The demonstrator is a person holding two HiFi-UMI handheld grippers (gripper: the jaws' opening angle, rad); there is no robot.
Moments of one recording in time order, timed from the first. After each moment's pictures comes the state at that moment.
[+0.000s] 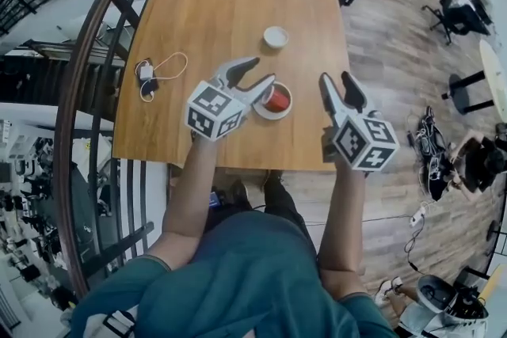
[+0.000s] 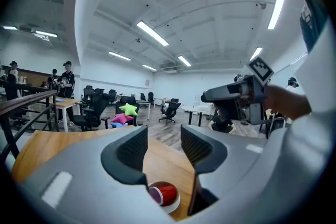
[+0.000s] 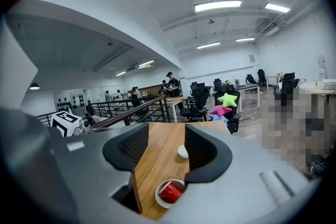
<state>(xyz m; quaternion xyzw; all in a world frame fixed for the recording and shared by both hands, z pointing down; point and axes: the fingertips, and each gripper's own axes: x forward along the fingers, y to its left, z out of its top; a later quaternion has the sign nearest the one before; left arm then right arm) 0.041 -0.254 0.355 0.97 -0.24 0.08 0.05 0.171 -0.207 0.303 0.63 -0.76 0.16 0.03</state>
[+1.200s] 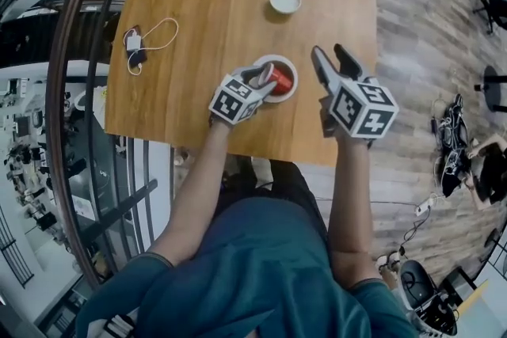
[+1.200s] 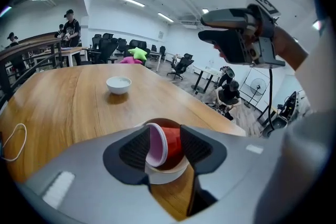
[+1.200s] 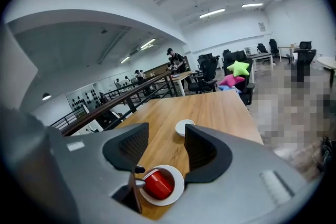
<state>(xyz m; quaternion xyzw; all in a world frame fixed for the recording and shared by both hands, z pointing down) 0.074 -0.284 0.618 0.89 -0.25 0.31 0.21 0.189 -0.319 0.449 0.54 -0.78 0.28 0.09</state>
